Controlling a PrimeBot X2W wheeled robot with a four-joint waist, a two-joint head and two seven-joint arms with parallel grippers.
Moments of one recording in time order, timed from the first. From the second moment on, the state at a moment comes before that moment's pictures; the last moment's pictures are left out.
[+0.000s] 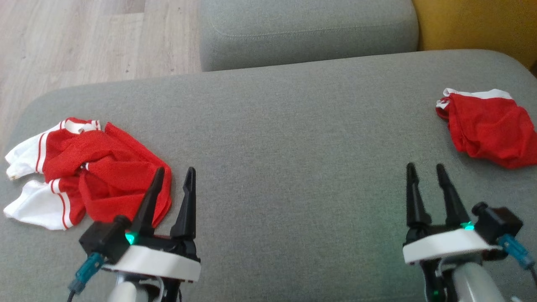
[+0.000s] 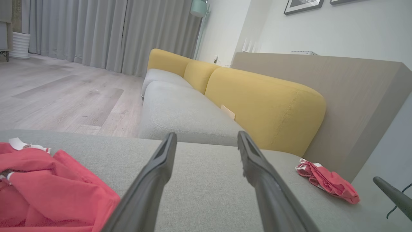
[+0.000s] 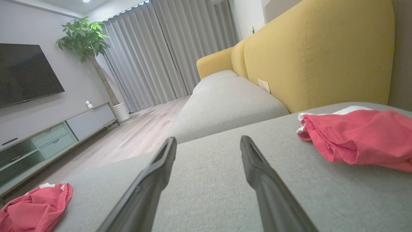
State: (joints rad) left arm 0.03 0.05 -0.22 0.02 -0.34 -0.08 -0.26; right arm -0.06 -0.05 0.06 0.28 0.33 0.13 -0.25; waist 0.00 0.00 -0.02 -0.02
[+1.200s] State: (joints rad) left arm 0.06 0.05 -0.24 0.05 -0.34 -0.07 -0.26; right arm -0.01 -0.05 0.09 0.24 0.31 0.13 -0.25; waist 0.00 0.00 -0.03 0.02
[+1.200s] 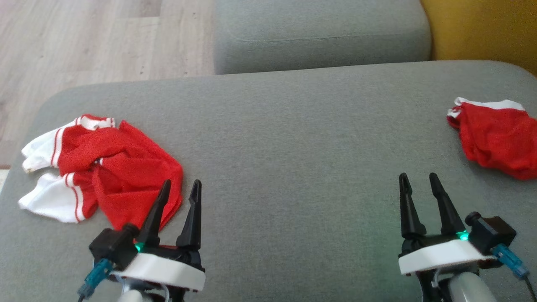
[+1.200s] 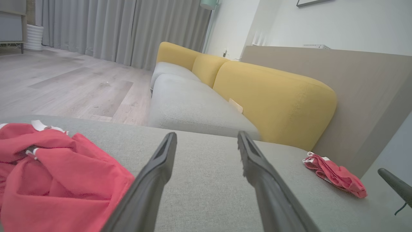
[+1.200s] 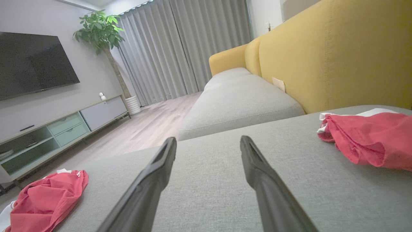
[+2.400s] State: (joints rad) left arm 0.10 0.05 -0.14 0.07 -0.30 -0.07 -0.26; right arm 0.01 -0.05 0.25 0.27 0.40 0.13 -0.25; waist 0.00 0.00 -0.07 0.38
